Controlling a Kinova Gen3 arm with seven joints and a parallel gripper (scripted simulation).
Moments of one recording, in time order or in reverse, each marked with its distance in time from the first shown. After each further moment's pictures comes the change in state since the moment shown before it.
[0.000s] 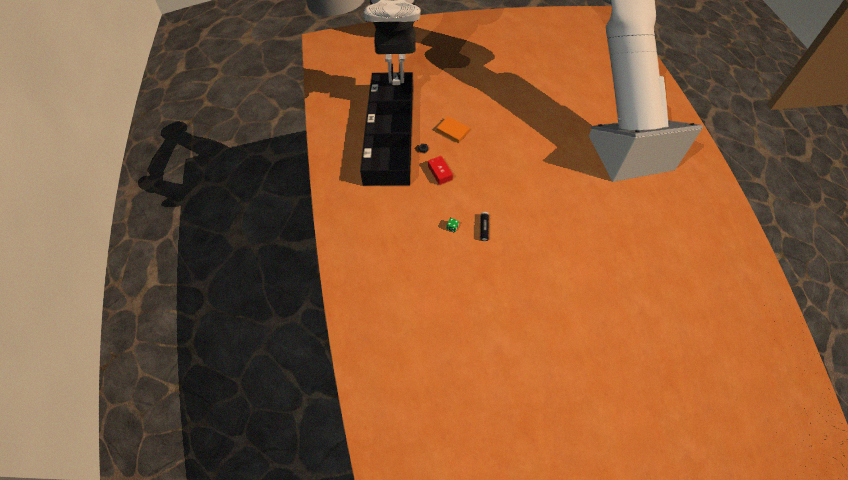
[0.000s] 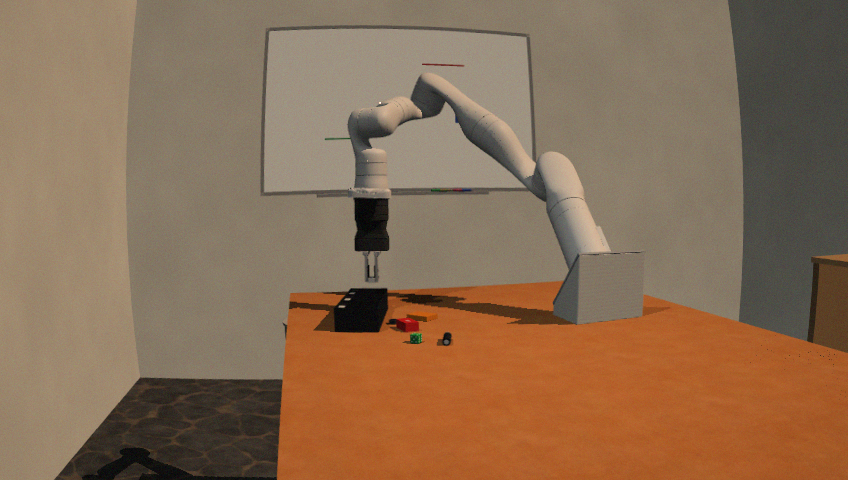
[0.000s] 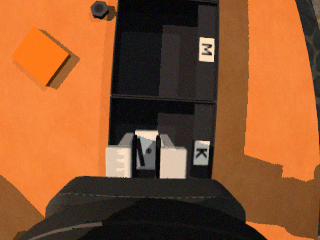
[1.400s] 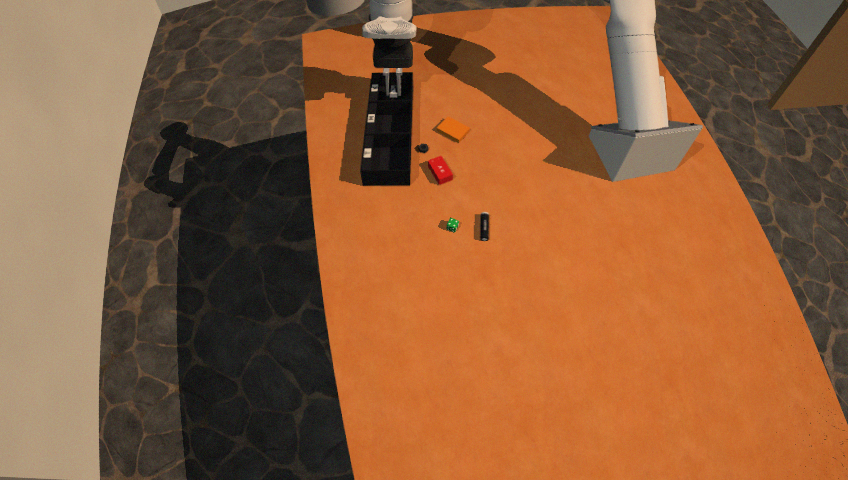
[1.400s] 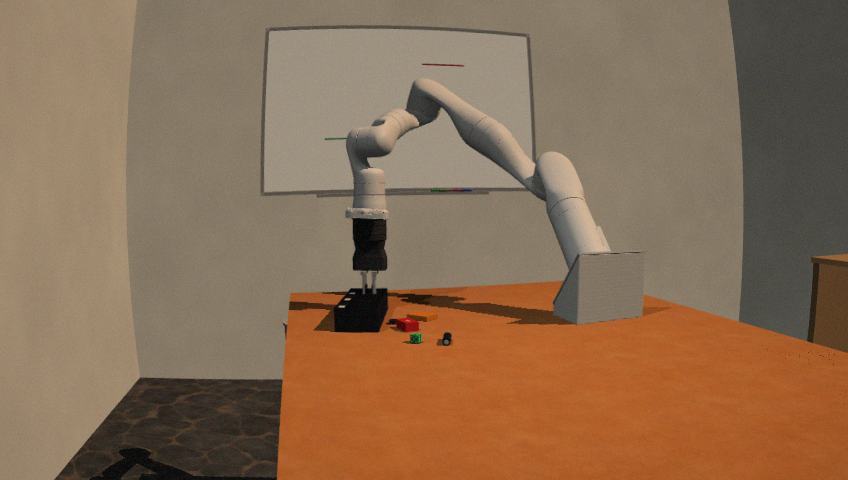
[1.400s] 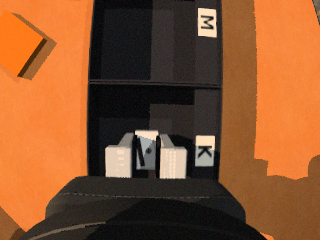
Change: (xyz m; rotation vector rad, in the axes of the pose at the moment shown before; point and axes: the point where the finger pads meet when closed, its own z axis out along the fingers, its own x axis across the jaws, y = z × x) arm 0.007 0.008 0.043 0.003 0.006 0.027
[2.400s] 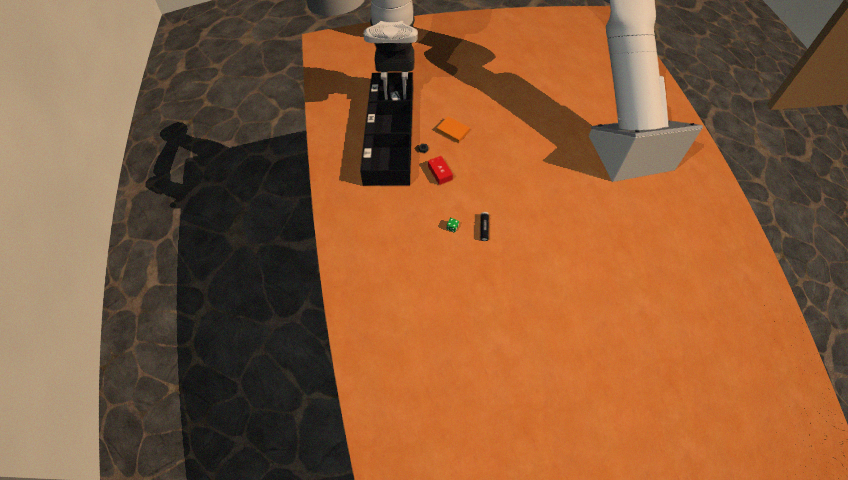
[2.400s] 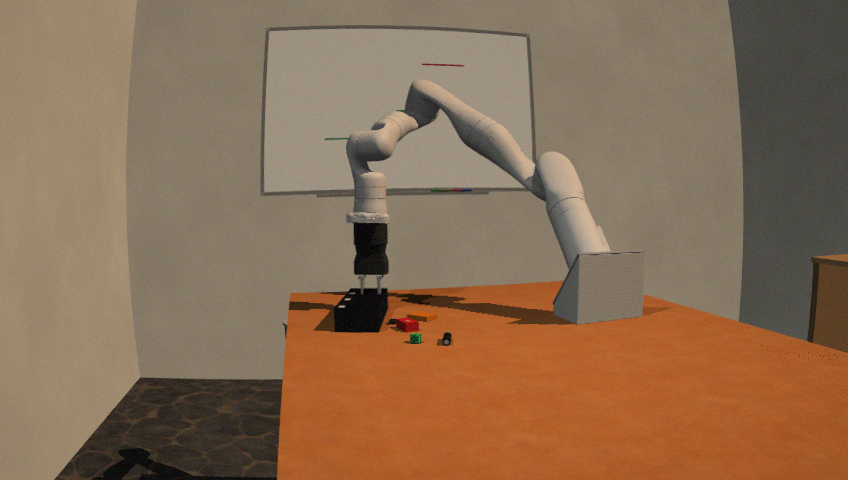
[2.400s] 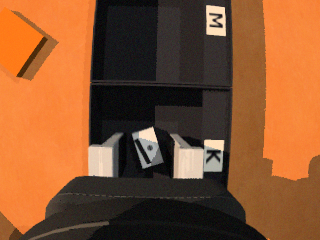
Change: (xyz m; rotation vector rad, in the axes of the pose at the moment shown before) arm -0.003 -0.001 0.009 -0.002 -0.008 -0.002
